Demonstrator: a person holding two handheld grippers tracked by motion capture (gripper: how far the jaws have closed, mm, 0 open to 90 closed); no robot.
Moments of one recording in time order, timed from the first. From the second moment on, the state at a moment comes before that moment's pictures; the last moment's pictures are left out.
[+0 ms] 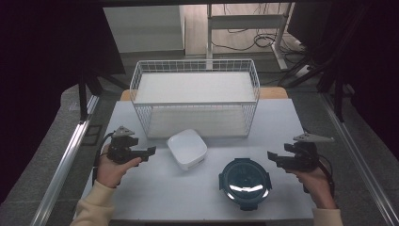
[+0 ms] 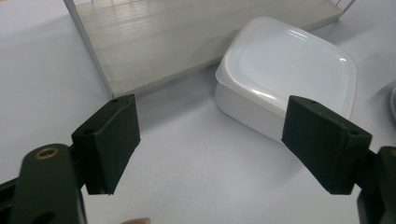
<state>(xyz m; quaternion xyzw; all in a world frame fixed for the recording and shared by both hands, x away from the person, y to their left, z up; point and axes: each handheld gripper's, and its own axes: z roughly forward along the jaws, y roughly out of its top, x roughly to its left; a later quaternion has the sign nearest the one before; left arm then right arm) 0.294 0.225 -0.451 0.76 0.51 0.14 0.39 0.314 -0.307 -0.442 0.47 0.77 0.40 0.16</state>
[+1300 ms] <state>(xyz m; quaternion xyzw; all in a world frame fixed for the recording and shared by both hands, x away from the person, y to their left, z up) 0.278 0.216 -0.456 0.76 0.51 0.14 0.38 0.305 -0.321 -0.448 0.48 0.79 0.35 0.16</state>
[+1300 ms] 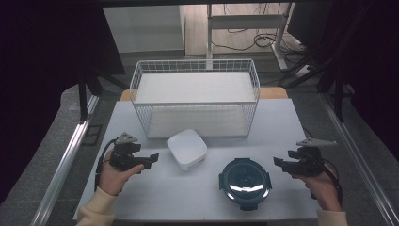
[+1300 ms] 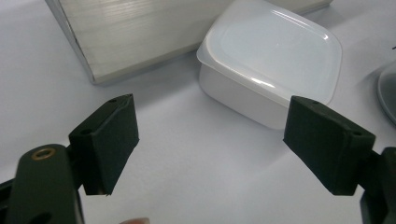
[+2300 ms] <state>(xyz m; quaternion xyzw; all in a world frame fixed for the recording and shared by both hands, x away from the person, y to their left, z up) 0.268 0.211 -0.470 0.77 0.51 0.11 0.37 0.272 -0.308 -0.467 0.44 0.85 0.28 0.05</state>
